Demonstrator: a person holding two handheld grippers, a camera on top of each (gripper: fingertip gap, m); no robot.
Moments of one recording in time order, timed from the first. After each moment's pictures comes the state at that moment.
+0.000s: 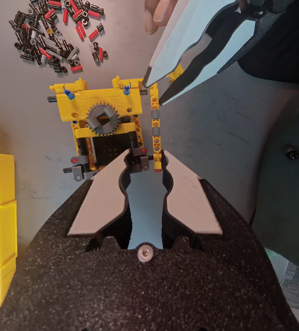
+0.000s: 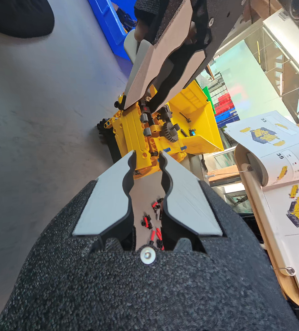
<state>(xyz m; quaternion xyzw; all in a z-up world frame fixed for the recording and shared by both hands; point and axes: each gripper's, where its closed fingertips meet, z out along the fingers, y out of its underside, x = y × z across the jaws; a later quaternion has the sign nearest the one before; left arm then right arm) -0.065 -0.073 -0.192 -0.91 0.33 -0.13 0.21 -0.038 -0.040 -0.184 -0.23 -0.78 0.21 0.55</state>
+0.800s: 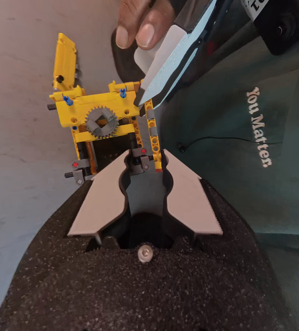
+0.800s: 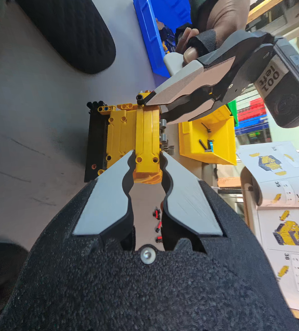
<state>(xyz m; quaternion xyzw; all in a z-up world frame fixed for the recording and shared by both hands) -0.003 -0.128 -0.152 -0.83 0.34 -0.43 0.12 0.013 -0.096 -0.153 -0.19 -0.84 0.18 0.48</state>
